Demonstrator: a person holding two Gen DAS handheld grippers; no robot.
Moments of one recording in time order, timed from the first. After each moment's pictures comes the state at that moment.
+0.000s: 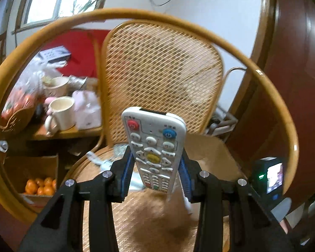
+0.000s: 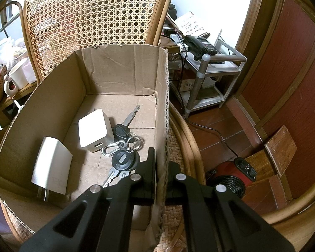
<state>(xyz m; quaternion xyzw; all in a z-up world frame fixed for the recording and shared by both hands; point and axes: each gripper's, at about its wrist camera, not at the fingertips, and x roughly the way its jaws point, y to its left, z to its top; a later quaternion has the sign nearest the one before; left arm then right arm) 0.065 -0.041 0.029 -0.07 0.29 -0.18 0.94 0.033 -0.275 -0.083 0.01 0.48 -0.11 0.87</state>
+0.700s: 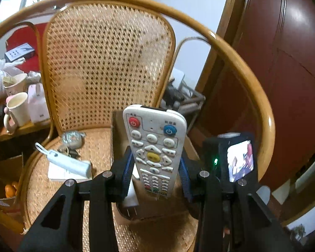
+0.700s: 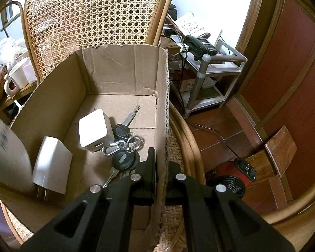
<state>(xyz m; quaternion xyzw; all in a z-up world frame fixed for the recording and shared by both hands) 0.053 -0.126 0.010 -0.04 0.35 -0.28 0.90 0.033 -0.274 -0.083 0.01 0.48 -0.11 0.87</state>
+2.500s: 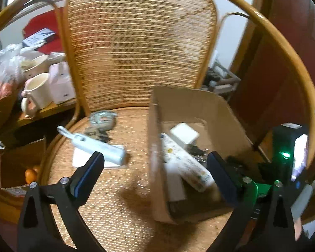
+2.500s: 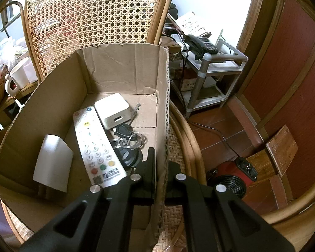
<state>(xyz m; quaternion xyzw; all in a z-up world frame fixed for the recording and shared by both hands) 0.098 -0.104 -0.024 0.00 0.41 -0.16 0.90 0.036 -0.271 -0.085 0.01 0.48 -0.11 0.87</state>
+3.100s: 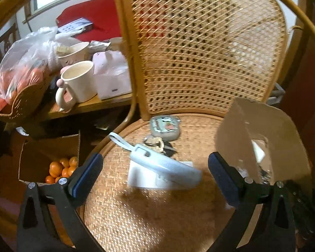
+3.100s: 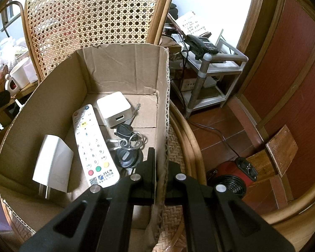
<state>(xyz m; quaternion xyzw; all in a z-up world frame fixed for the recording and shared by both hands) 0.165 -0.037 -0.061 -0.01 0.43 -0.04 0.90 0.035 -0.272 -0.084 0.01 0.48 -0.11 0.87</state>
